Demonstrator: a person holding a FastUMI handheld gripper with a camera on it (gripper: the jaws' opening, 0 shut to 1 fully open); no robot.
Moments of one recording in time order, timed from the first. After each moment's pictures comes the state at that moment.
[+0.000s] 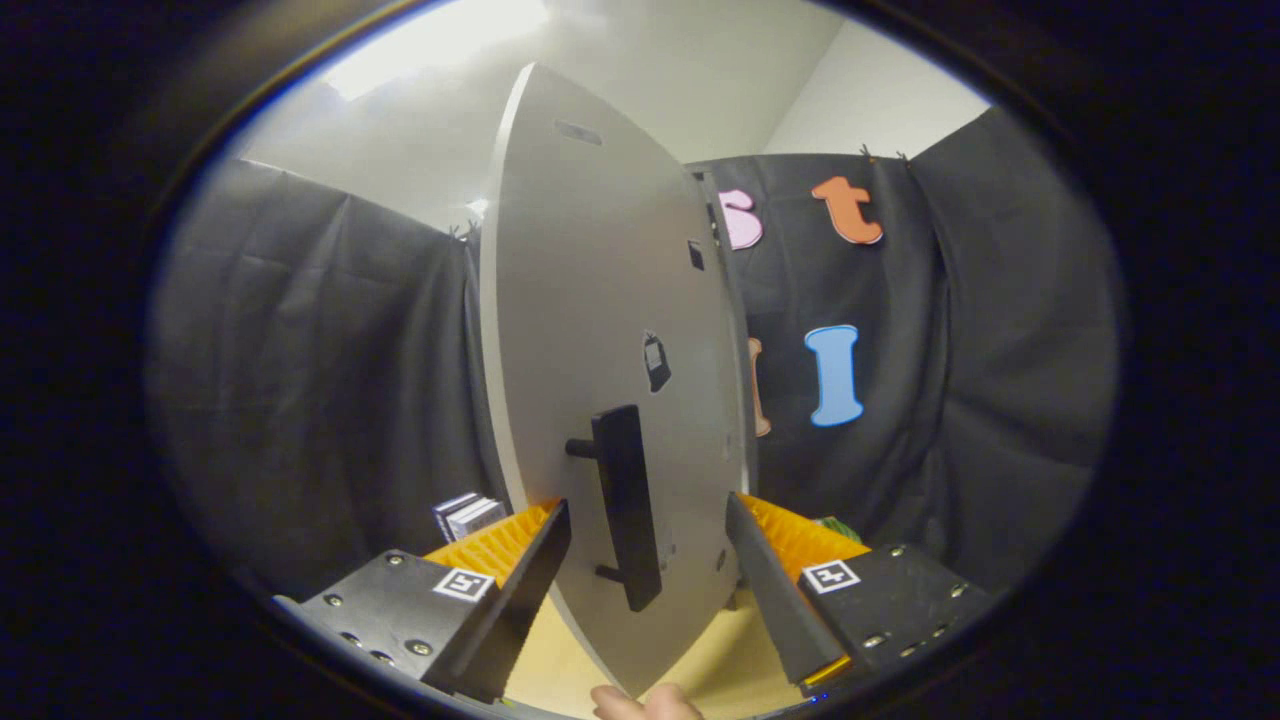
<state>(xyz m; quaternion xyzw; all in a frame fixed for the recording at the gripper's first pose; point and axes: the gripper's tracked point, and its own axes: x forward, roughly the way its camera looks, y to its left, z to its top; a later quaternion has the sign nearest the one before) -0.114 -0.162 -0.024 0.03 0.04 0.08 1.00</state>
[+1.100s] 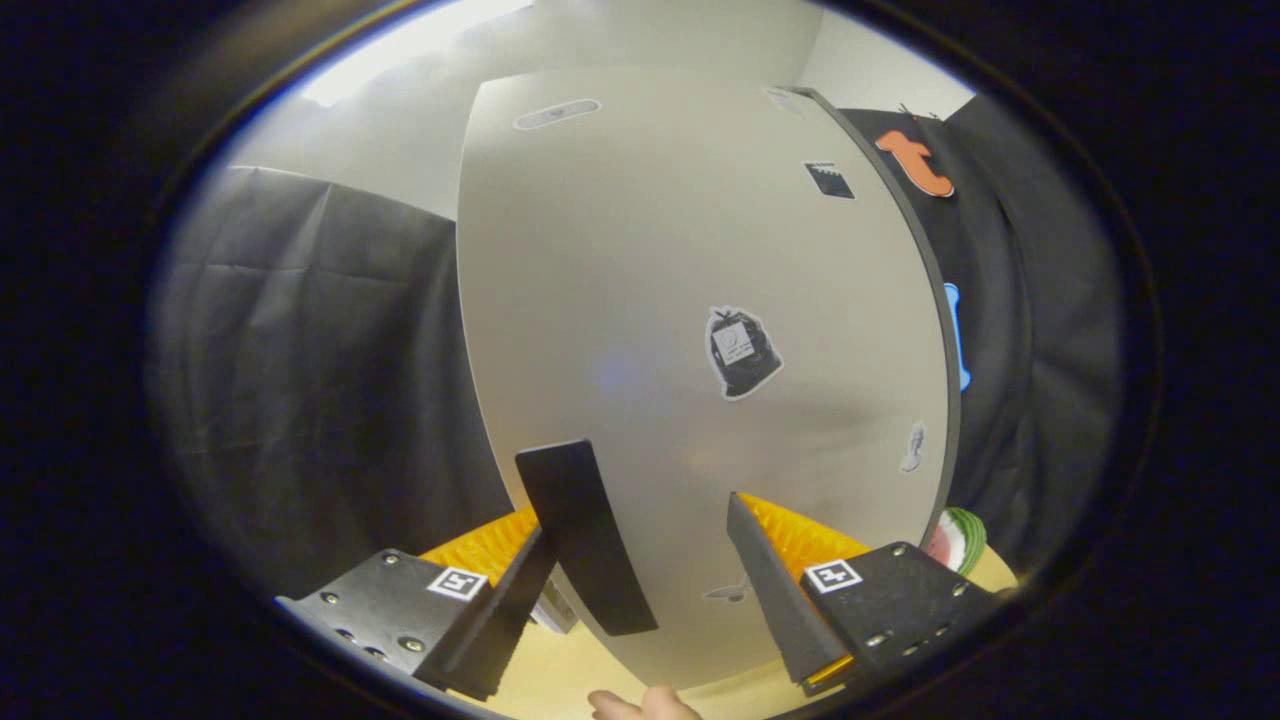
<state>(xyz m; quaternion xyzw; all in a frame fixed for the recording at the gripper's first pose) 0.048 0.004 -0.049 0.06 0.05 0.11 0.99</state>
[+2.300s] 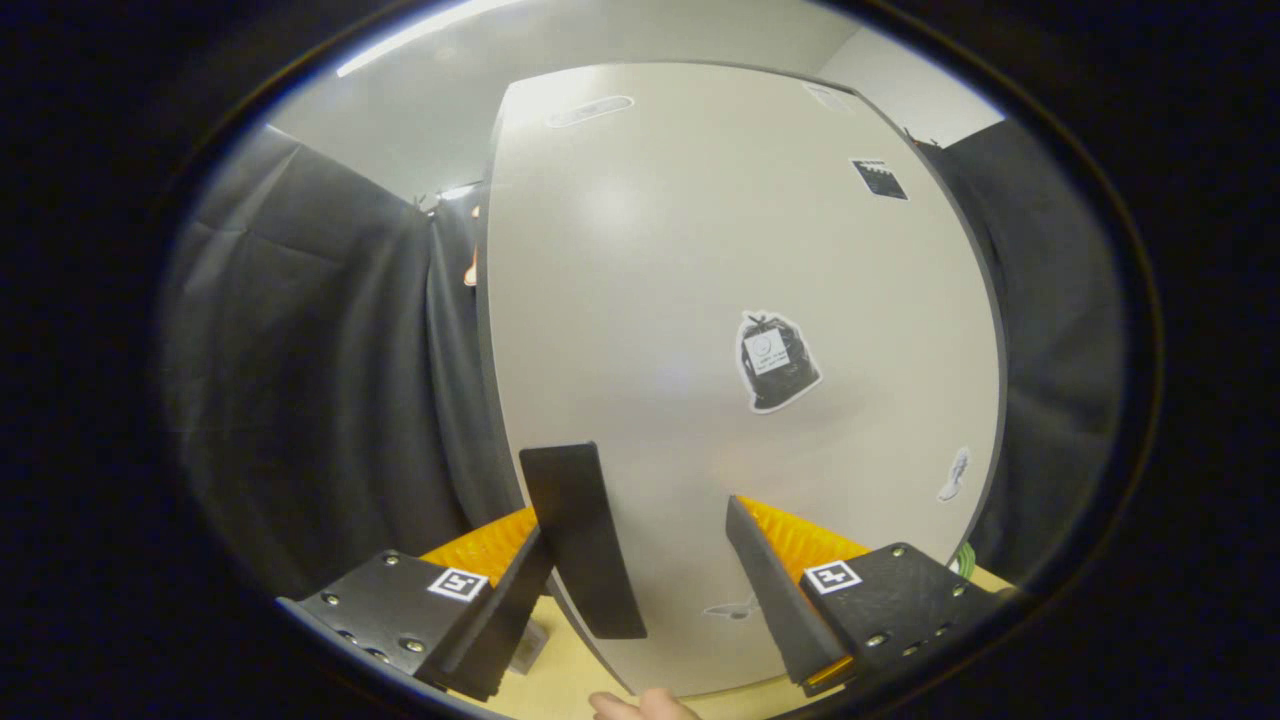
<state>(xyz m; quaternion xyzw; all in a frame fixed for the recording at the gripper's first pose) 0.134 0.057 -0.062 0.03 0.03 0.02 1.00</state>
